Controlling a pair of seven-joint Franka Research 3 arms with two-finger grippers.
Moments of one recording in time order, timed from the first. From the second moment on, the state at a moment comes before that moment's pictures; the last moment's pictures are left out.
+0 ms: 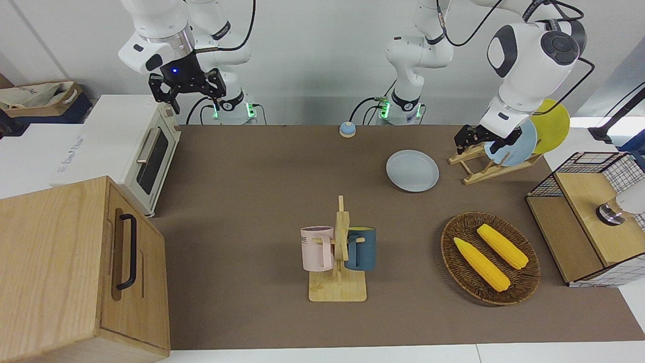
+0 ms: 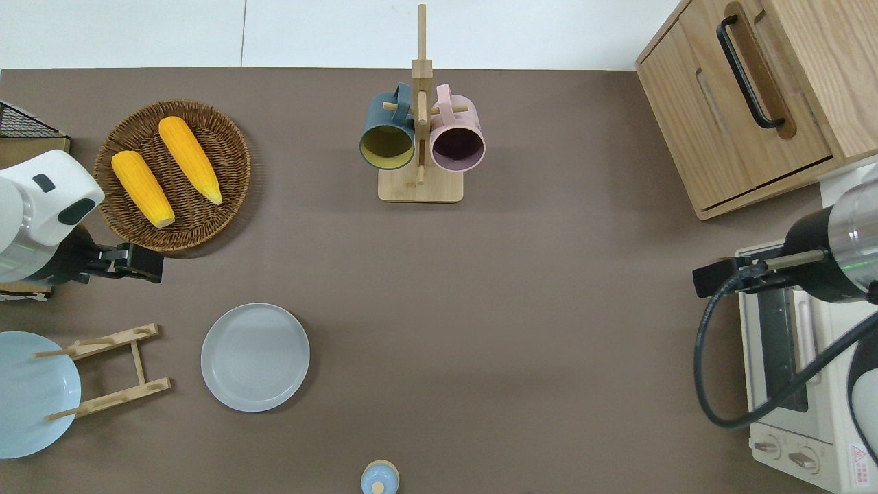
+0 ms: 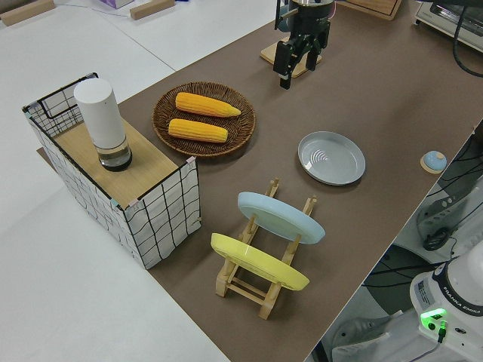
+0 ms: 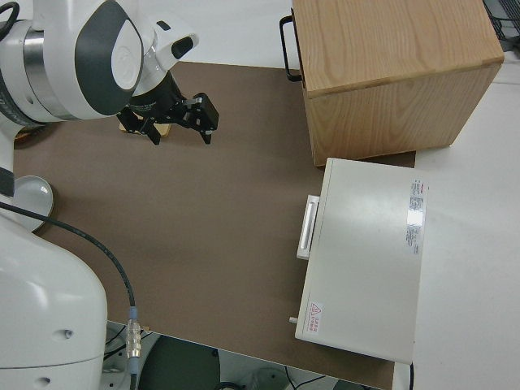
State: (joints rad) left arm -0.18 0.03 0.18 -1.73 0.01 1.65 0.03; right arm 0.02 -0.01 0.12 -1.47 0.00 1.39 0.03
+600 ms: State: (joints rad) left arm -0.18 0.03 0.22 -1.74 0.01 1.59 0.06; right arm 0.02 -0.01 0.12 -1.47 0.00 1.39 0.03
